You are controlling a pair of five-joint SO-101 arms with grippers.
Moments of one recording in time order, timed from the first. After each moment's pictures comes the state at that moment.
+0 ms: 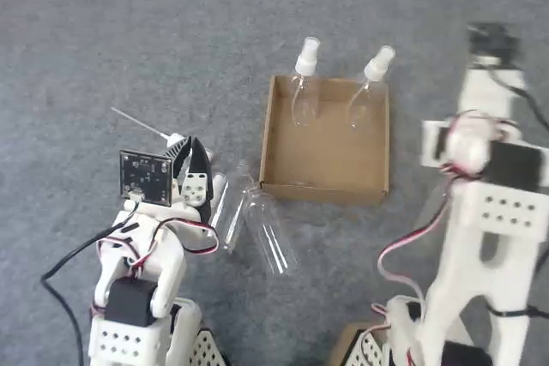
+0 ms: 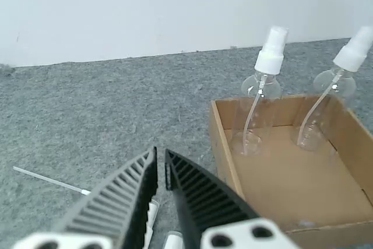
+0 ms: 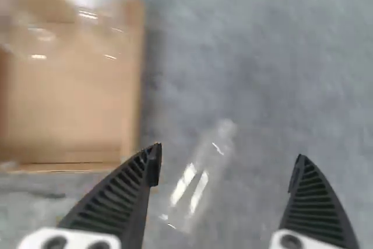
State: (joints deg) left arm 3.9 -91.5 77.8 48.1 5.4; right arm 12.9 -29.3 11.6 85.7 6.4
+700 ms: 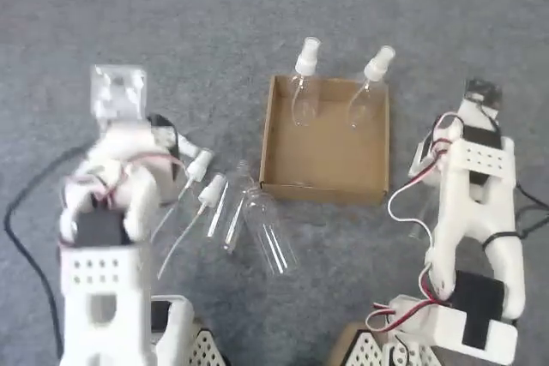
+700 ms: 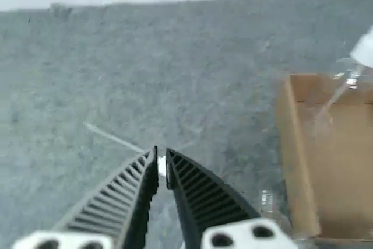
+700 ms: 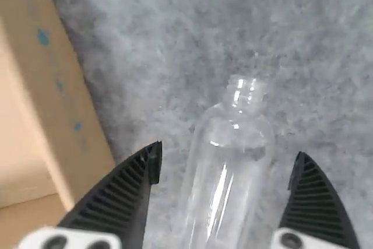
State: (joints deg) left arm -9.8 -48.8 41.9 60.5 0.8; right arm 11.9 -8.0 32.5 61.3 -8.1
